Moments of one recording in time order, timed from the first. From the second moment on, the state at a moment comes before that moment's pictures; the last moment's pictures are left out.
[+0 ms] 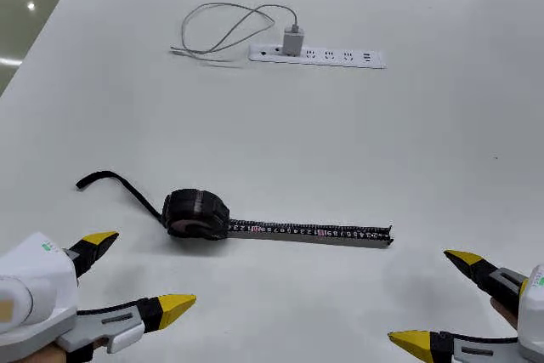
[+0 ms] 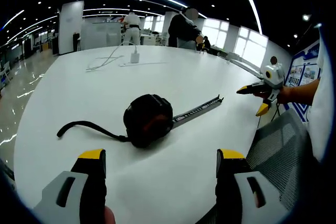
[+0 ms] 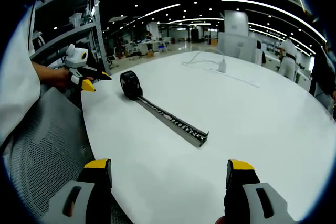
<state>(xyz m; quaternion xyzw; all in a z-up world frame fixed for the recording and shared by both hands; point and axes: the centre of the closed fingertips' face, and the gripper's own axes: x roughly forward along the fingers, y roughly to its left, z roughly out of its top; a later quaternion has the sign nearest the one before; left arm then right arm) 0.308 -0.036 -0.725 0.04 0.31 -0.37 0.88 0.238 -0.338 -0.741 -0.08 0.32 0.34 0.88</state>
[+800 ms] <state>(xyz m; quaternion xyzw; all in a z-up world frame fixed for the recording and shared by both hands) 0.339 -0.072 -0.739 0.01 0.31 -0.37 0.88 0.239 -0.341 -0.744 -0.08 0.33 0.34 0.88</state>
